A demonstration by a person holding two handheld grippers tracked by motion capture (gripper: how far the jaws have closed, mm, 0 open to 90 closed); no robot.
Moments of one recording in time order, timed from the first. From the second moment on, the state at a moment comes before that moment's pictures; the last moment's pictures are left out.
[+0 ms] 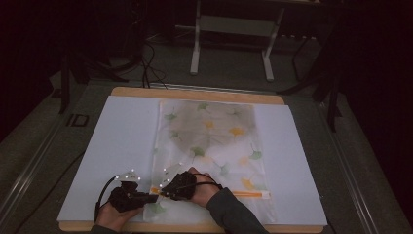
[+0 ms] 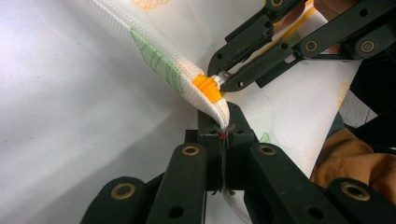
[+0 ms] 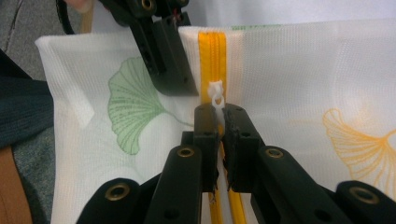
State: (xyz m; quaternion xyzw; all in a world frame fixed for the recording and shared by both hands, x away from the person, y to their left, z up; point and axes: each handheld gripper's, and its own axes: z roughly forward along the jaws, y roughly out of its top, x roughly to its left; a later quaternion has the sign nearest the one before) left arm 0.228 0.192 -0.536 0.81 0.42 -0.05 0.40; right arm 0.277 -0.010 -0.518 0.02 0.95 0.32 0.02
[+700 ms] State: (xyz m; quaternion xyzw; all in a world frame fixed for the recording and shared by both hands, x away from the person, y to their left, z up) left arm 0.228 0.193 -0.535 0.81 0.42 -0.05 0.41; right arm 0.275 -0.013 -0.520 0.02 0.95 0.31 0.03
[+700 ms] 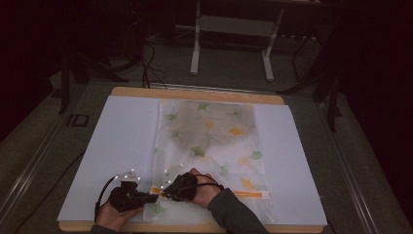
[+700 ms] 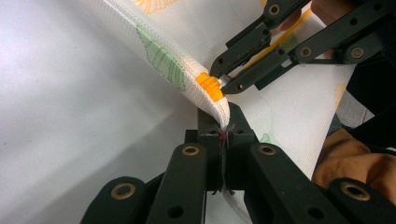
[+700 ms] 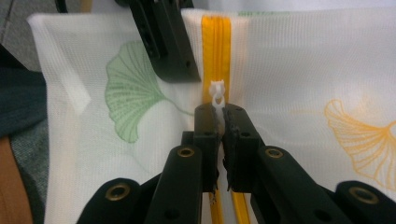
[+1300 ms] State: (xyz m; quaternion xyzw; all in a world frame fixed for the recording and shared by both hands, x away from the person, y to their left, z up) left arm 0.227 0.195 -0.533 0.81 0.42 -0.05 0.42; right arm 0.276 -0.019 -0.524 0.03 0.95 0.31 0.02
